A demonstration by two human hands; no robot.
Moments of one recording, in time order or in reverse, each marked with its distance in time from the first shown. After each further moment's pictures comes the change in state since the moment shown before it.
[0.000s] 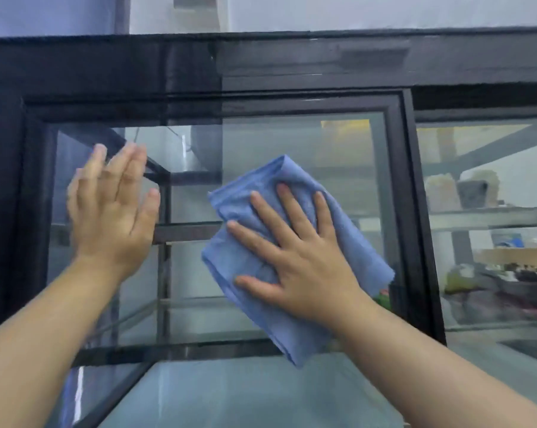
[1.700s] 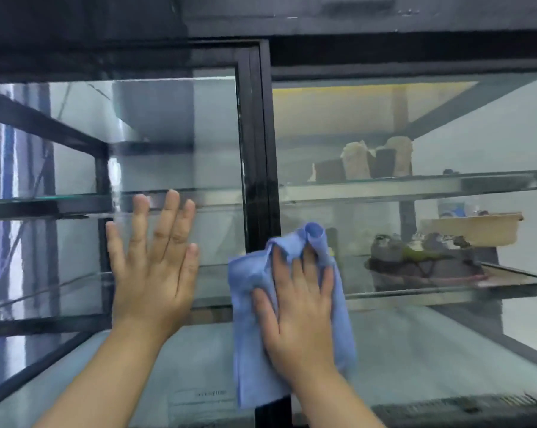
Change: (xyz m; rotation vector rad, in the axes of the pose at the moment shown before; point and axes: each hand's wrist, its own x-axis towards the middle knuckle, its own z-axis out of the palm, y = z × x) left_hand -0.095 0.235 0.053 0.019 -0.170 0.047; right_hand -0.173 0.086 -0.017 0.453 -0.110 0.528
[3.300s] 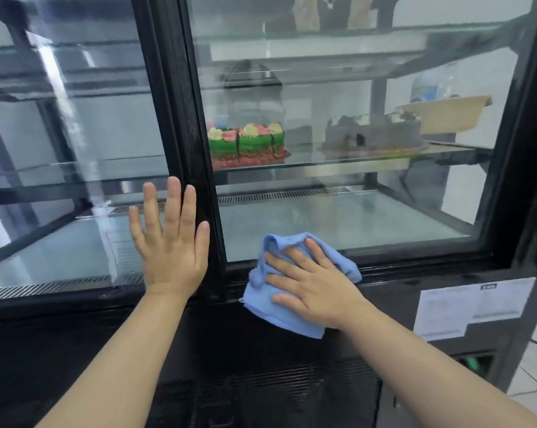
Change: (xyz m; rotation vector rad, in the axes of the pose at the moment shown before) left_hand -0.145 0.101 0.034 0.027 -0.116 -0.013; right_hand -0.176 0.147 -0.050 -0.356 -0.604 -0.456
